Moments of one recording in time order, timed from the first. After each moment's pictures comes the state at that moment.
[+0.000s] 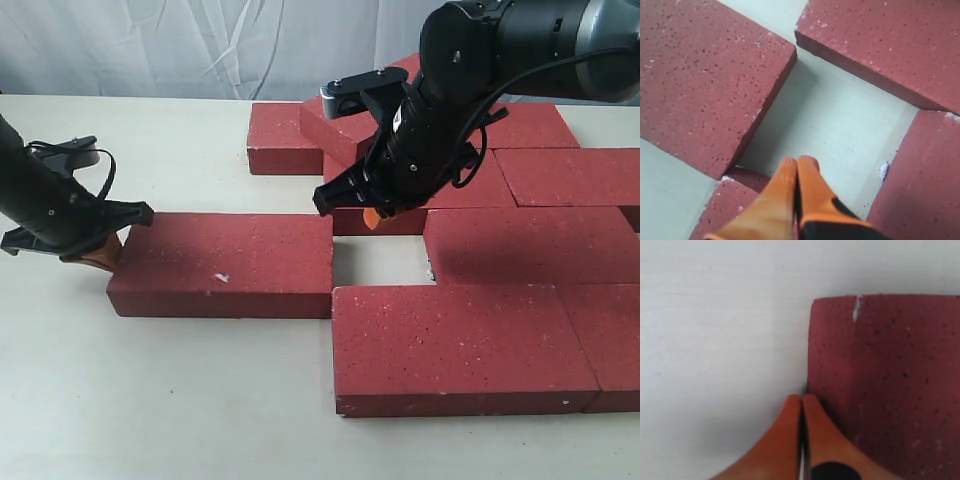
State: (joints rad) left arm -0.04 1.90 -1.01 -0.55 0.64 0.33; right arm 0.56 1.83 -1.32 0.08 0.82 0.02
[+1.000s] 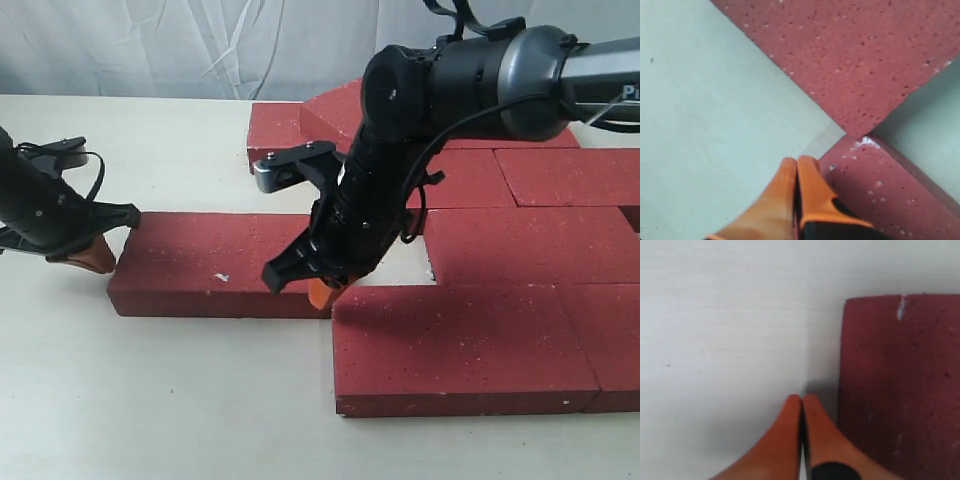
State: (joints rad) left arm -0.01 1.90 -1.01 -0.49 0.64 0.31; right arm 0.66 1.91 -1.32 0.35 0.94 -0.25
